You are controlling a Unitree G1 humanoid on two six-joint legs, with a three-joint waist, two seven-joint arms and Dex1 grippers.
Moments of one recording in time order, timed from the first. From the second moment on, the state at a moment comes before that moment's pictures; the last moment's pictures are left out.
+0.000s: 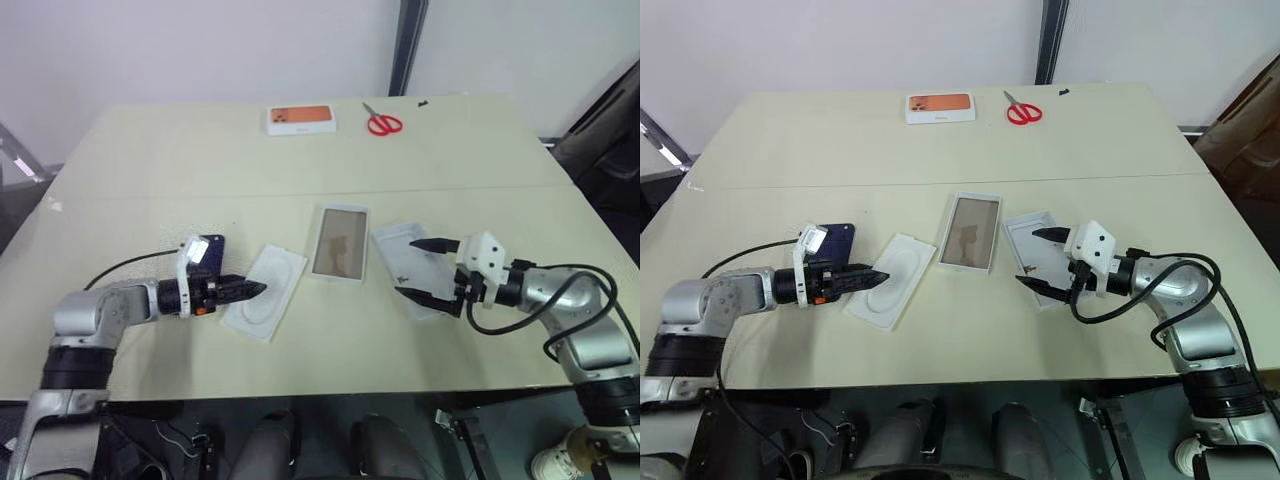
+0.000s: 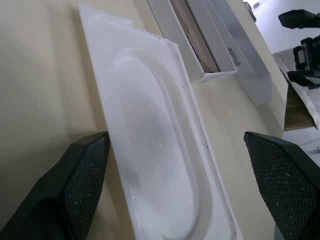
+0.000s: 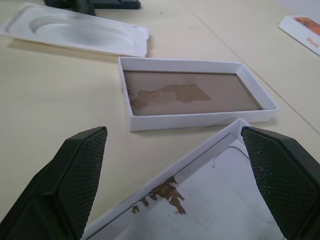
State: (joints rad) left arm -0.41 0.66 0.09 0.17 -0.66 1.04 -1.02; right arm -0.23 -0.76 -0.02 -0.08 0.32 0.10 1.02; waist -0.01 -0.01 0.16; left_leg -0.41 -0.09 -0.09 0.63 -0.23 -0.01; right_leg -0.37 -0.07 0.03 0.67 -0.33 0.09
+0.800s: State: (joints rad) left arm -0.44 0.61 0.18 0.22 -0.72 1.18 -0.91; right arm -0.25 -0.71 0.00 -0.11 0.30 0.10 0.98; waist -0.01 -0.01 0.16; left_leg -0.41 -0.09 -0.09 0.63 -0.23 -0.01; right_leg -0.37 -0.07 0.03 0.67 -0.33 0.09
